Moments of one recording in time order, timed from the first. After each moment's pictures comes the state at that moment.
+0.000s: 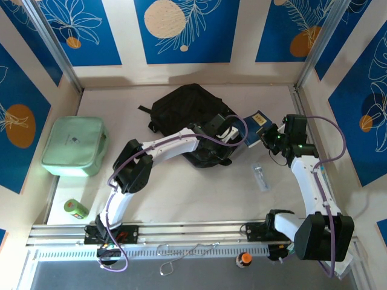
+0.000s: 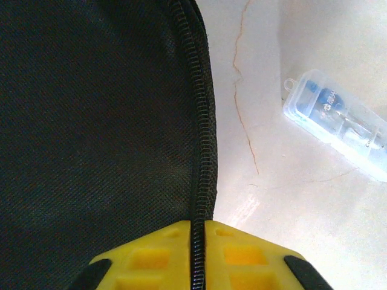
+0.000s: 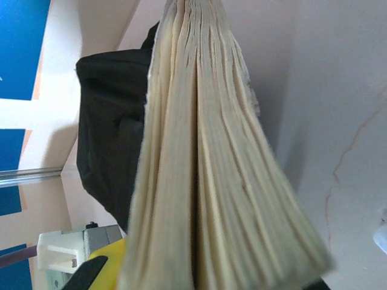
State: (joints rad) left arm -0.92 2.15 1.80 -0.65 0.20 -0.22; right arm -0.08 1.08 0.86 -0.53 -0.37 0.86
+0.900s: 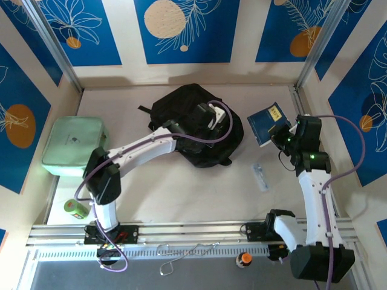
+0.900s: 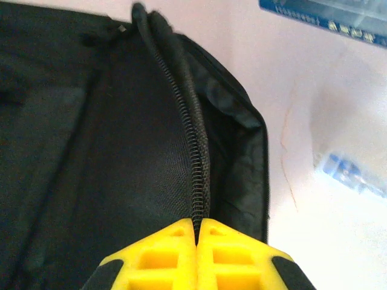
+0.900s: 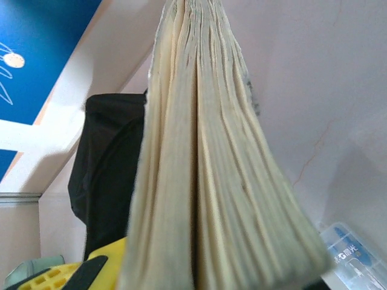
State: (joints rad) left arm -0.88 1.82 1.59 -0.49 -0.07 -0.19; right arm -0.11 0.89 0.94 -0.68 -0.25 0.74
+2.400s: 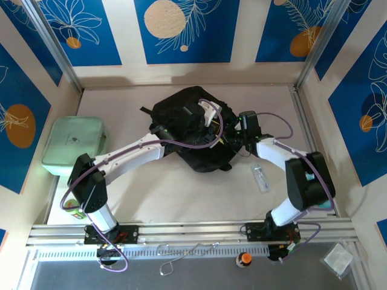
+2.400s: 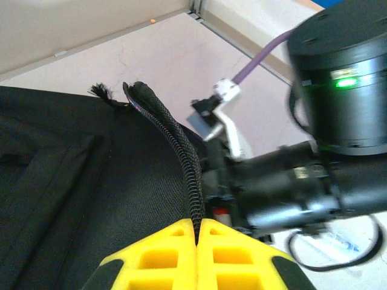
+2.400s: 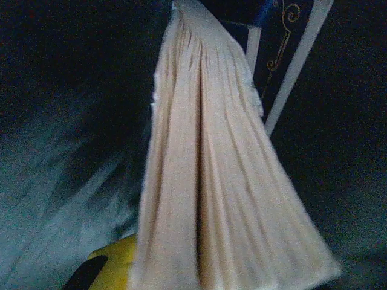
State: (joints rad) left arm -0.88 1.69 1.43 -0.23 0.01 -0.20; right arm 0.29 1.59 0.87 0.01 -0.45 1.14
